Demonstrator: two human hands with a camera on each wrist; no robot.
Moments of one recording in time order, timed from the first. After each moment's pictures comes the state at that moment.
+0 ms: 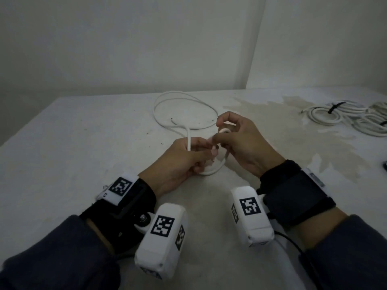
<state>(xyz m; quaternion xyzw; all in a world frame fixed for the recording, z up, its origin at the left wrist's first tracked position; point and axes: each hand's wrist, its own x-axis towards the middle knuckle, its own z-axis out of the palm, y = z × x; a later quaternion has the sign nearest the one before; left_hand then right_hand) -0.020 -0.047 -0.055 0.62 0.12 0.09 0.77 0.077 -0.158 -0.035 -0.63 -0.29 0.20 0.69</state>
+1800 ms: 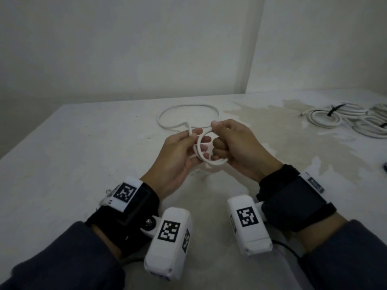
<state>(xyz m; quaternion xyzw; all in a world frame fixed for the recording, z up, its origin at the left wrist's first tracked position) -0.018 -0.047 -0.044 0.54 0.15 0.19 0.80 0.066 -0.155 -0.030 -0.60 -0.25 0.28 0.70</state>
